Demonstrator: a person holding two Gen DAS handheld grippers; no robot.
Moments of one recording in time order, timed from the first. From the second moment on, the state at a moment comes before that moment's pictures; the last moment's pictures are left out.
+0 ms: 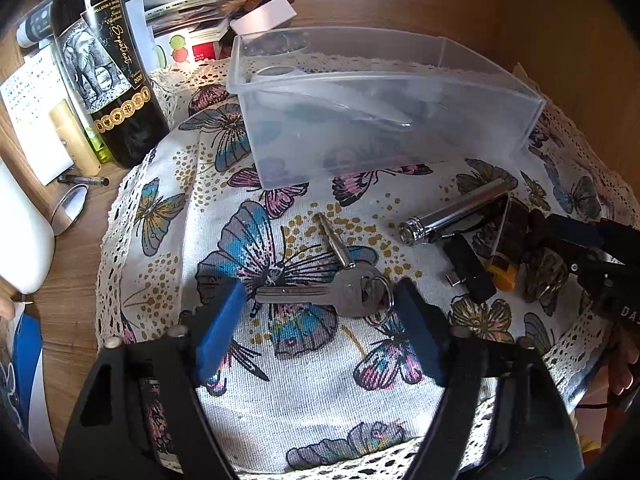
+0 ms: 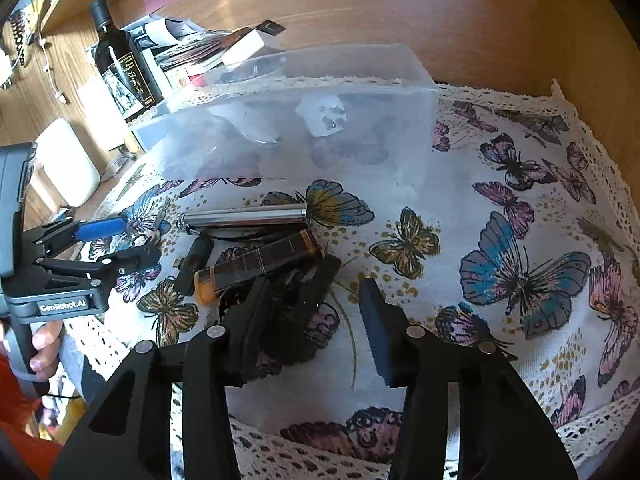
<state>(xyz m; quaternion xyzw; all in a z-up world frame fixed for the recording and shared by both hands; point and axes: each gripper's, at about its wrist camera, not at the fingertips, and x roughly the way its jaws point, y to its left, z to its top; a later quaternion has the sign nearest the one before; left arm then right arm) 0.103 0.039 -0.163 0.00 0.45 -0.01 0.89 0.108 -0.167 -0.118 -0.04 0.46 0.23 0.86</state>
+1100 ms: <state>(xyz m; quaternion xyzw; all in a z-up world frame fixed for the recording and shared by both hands) 0.094 0.043 -0.056 -0.01 0.29 0.00 0.96 0.126 -0.180 -0.040 -0.02 0.33 0.20 0.92</state>
